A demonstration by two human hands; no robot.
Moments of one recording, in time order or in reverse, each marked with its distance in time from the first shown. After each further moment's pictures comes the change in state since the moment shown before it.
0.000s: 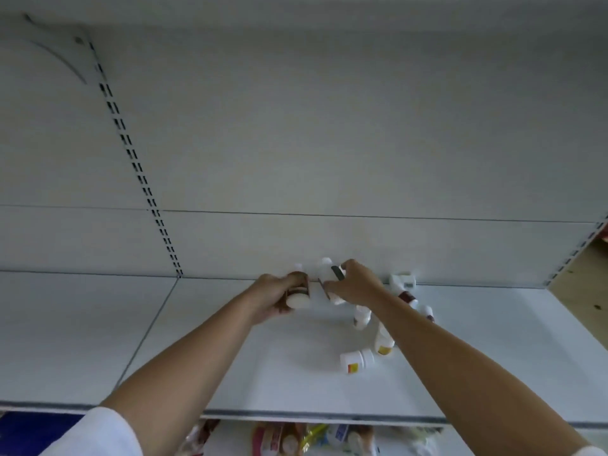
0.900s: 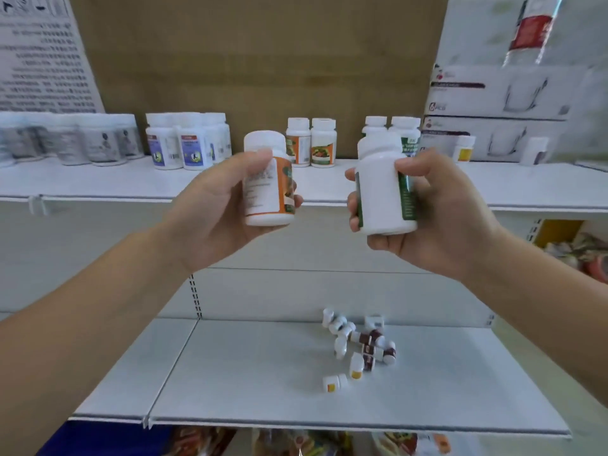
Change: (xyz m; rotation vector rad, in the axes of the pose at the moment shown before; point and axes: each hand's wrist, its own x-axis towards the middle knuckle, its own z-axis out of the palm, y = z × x) left_hand -0.375 0.236 0.037 -0.193 -0.323 0.654; right_hand -0.296 -0.118 -0.283 1.149 -0.335 -0.584
